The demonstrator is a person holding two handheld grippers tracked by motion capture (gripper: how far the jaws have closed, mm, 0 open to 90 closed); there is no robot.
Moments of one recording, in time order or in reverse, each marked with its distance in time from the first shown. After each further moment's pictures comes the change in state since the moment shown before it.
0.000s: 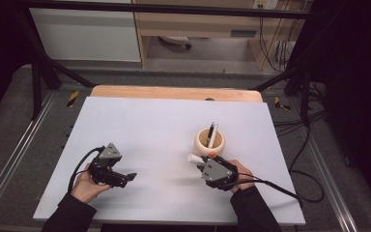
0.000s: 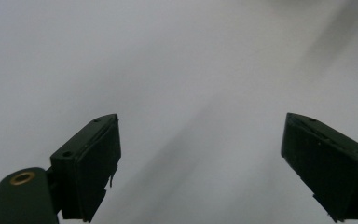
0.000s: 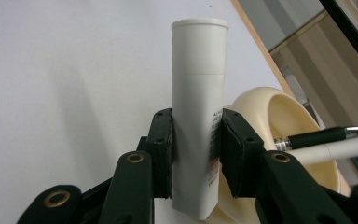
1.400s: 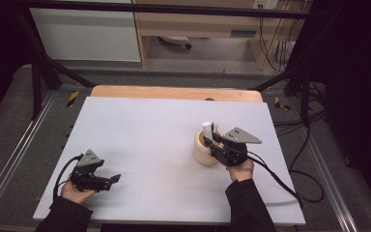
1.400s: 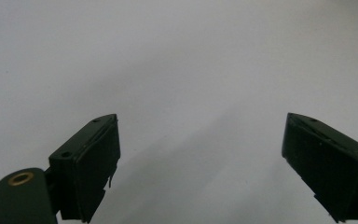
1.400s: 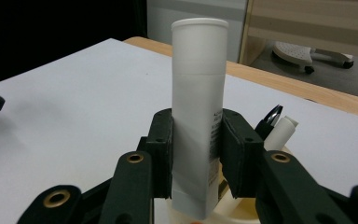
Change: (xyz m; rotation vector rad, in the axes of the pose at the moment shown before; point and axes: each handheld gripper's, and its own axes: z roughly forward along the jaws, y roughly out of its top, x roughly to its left) left arm 0.026 -0.052 -0.011 -0.073 0.084 -0.119; right arm -0.059 0.001 0.002 -0.197 -0.070 0.719
